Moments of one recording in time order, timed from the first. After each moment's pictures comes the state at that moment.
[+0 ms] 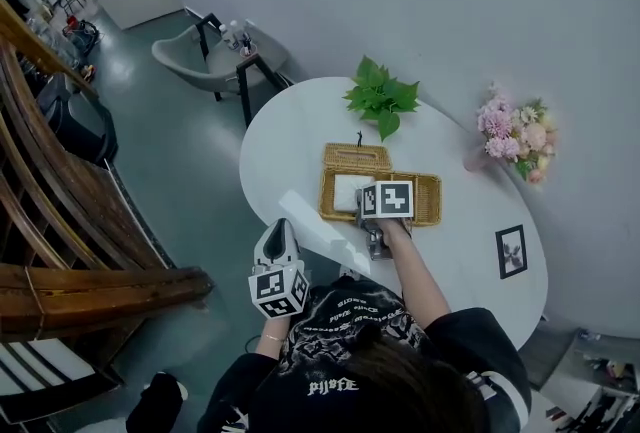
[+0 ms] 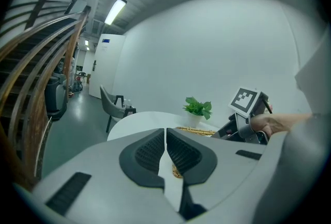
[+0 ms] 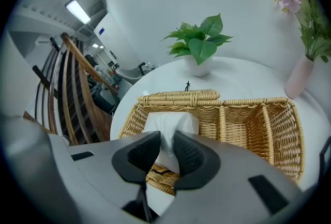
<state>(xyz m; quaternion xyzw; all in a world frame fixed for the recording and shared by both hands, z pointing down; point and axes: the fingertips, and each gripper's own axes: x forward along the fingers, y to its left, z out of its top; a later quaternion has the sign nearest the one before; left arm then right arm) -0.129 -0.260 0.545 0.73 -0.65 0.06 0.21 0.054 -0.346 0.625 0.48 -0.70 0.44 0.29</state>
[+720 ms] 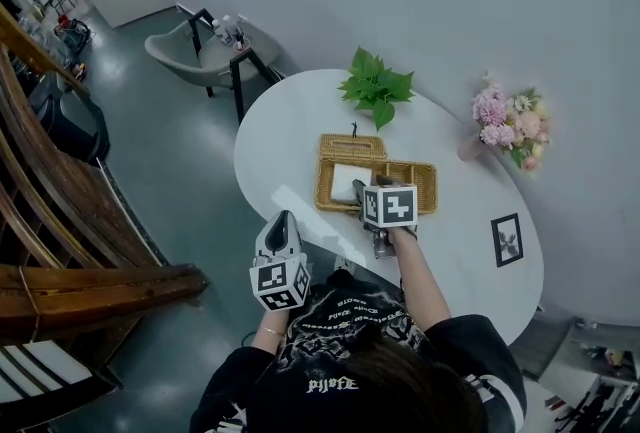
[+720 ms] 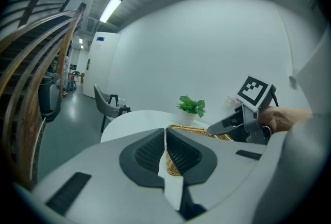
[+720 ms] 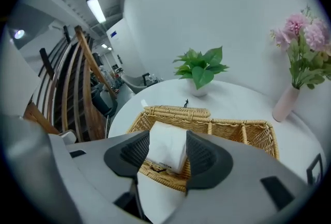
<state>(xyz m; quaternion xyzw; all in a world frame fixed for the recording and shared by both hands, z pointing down) -0.119 -0.254 0.545 0.75 -0.63 0.06 0.21 0.061 -0.335 0.586 0.51 -0.74 0.34 0.28</state>
